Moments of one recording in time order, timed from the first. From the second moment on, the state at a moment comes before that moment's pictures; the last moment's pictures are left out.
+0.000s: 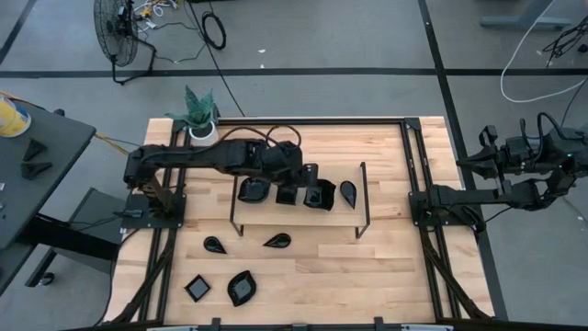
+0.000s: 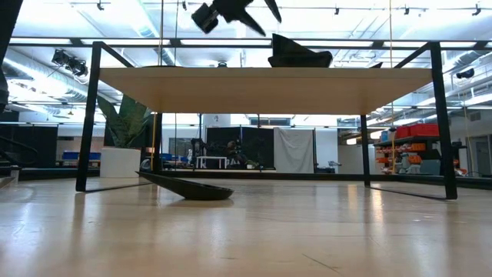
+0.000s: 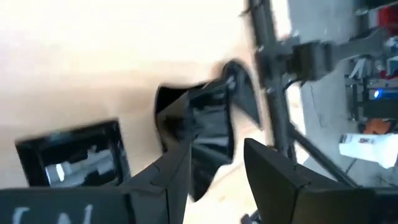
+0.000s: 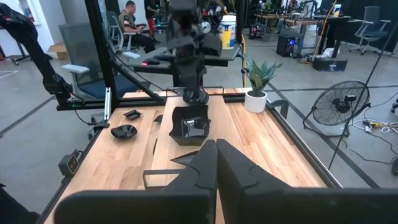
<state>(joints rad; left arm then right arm) -0.01 1.76 1.79 -0.82 -0.12 -1.32 -0.04 0.18 1.24 -1.21 -0.01 0.02</state>
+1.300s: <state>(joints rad) -0.09 1.87 1.89 -0.93 -0.34 -1.19 -0.04 0.18 1.24 -1.21 -0.01 0.02</state>
